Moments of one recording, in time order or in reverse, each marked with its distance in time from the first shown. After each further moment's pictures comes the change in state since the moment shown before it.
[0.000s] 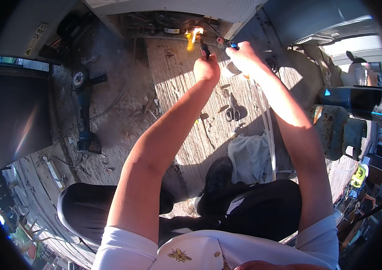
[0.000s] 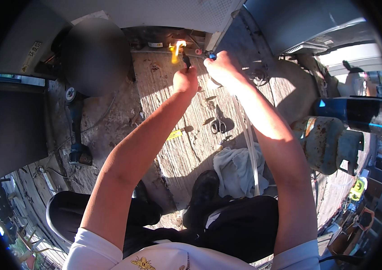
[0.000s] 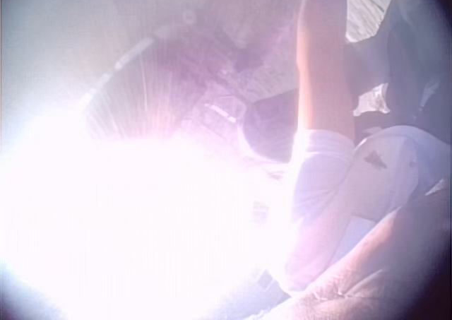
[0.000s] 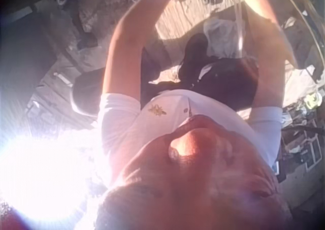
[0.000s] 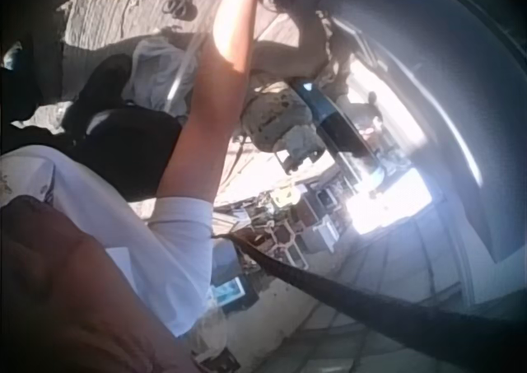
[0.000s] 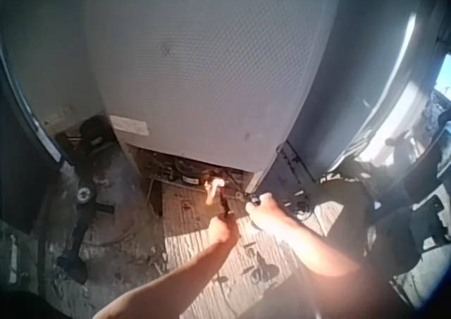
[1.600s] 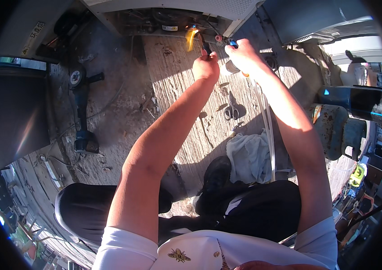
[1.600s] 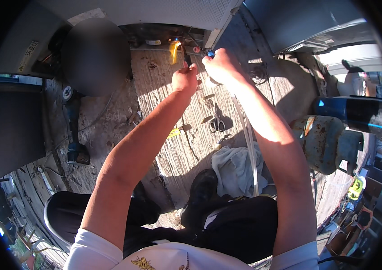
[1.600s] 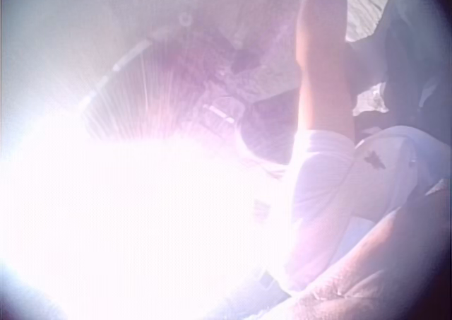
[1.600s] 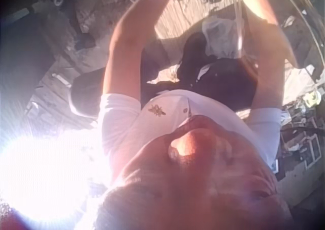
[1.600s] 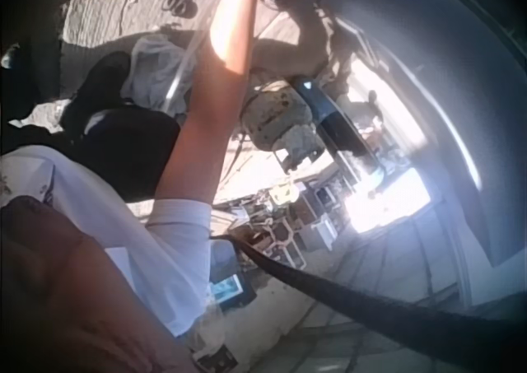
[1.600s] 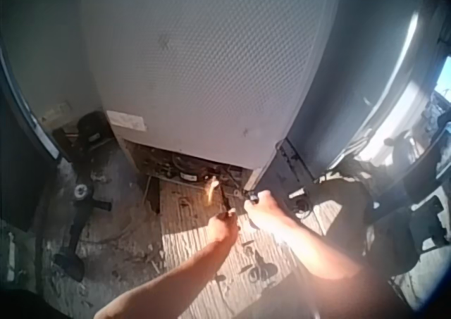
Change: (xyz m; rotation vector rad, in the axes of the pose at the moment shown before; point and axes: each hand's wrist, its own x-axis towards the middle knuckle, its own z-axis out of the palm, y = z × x) left_hand 0.003 -0.013 0.009 -0.083 -0.070 -0.077; right_hand 0.005 0.010 0.003 -0.034 0.058 -0.025
